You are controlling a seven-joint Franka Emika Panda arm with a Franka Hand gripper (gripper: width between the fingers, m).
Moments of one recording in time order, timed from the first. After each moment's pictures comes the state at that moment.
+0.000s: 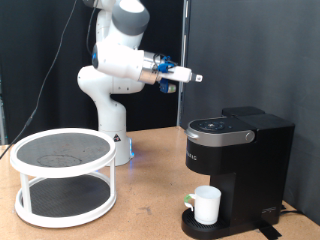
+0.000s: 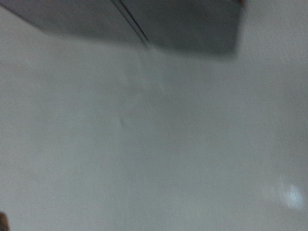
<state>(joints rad) -0.20 -0.60 0.10 -2.70 1.42 1.83 1.64</state>
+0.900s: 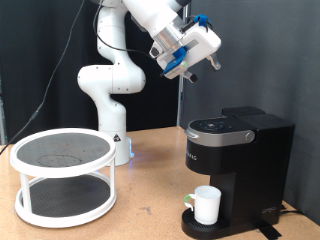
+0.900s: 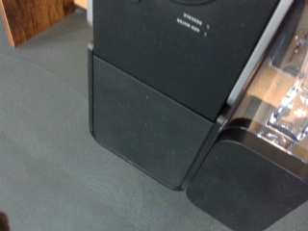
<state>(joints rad) -0.24 -0.52 0.28 -2.44 0.95 2.11 1.60</state>
